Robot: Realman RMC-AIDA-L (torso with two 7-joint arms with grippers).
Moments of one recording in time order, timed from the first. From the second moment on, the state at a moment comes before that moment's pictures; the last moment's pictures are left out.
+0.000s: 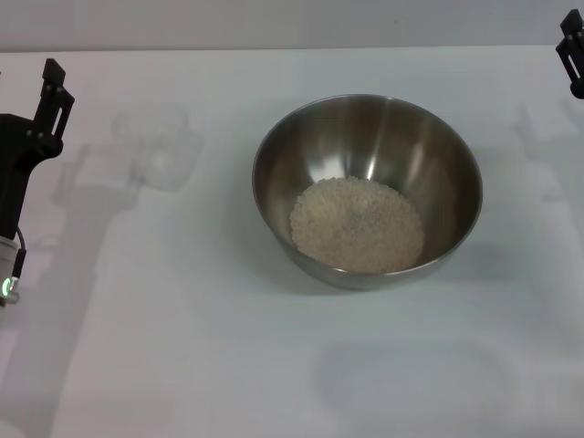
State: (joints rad) left arm -0.31 -2.08 -0.65 -0.36 2.11 1.42 -0.09; right arm 0.41 2.08 -1.87 -0.19 0.46 -1.27 0.23
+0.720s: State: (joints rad) left arm -0.30 -2.08 -0.64 -0.36 2.11 1.45 -0.08; right arm 0.42 2.08 -1.88 -0.20 0.46 -1.26 0.23
